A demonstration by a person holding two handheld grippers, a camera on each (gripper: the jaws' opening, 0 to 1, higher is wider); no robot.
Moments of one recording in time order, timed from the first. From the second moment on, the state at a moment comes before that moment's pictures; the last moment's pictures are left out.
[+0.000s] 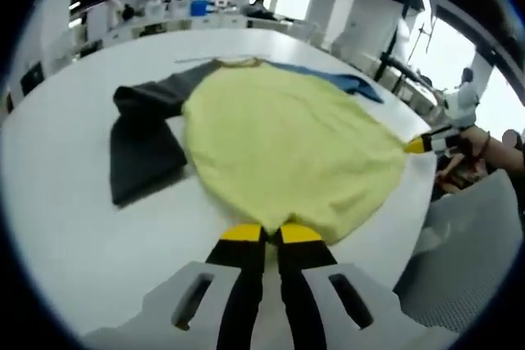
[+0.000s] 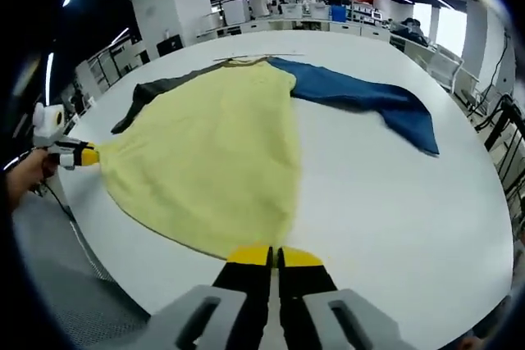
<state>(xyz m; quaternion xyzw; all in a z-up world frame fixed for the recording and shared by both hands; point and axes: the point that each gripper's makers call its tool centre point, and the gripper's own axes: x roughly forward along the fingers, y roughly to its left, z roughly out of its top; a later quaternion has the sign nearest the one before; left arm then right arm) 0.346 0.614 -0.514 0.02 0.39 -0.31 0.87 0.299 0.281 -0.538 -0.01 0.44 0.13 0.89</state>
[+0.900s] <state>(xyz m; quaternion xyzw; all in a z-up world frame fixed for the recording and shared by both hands) 0.295 0.625 -0.536 -0.02 0.51 -0.27 0.82 0.287 0.270 -0.538 -0.02 0.46 0.14 0.88</state>
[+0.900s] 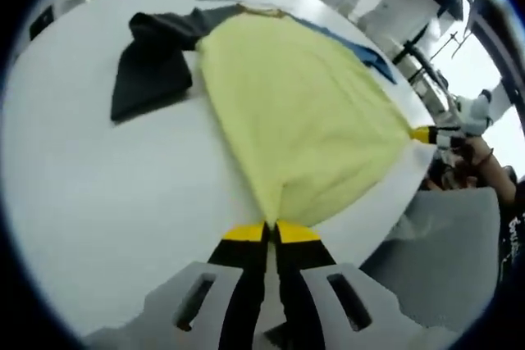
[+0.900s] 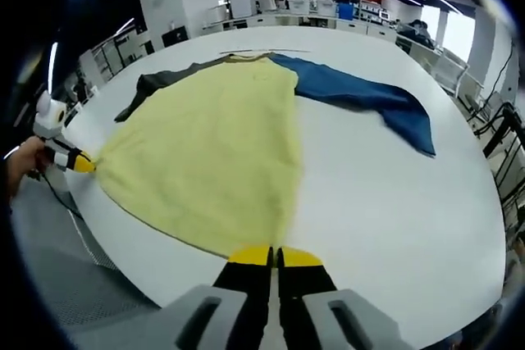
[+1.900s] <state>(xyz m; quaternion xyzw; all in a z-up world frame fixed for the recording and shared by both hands) 0.296 0.634 -0.522 0.04 0.44 -0.27 0.86 0.298 0.243 -0.517 0.06 0.44 0.08 0.89</state>
